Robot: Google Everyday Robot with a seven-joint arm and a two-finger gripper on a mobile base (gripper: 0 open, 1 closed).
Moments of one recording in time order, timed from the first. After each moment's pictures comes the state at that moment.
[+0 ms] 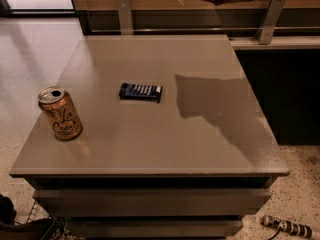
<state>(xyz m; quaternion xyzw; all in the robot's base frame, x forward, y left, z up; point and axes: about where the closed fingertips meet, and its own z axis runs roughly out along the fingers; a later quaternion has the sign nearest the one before) 0.589 -0.114 1.136 -0.54 0.69 -0.15 0.45</state>
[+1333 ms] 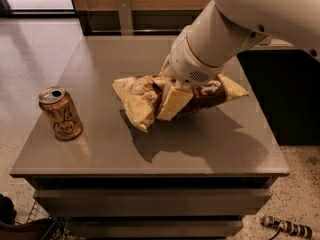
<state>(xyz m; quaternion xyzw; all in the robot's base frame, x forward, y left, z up) 0.502 -0.015 0.920 -0.70 0.66 0.04 0.29</state>
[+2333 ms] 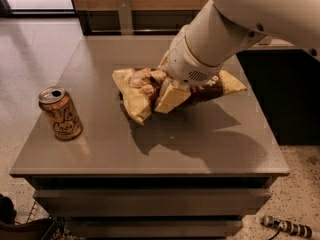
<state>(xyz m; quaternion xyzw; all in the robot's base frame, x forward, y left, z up) 0.500 -0.011 0.921 -0.70 0.65 0.04 0.29</state>
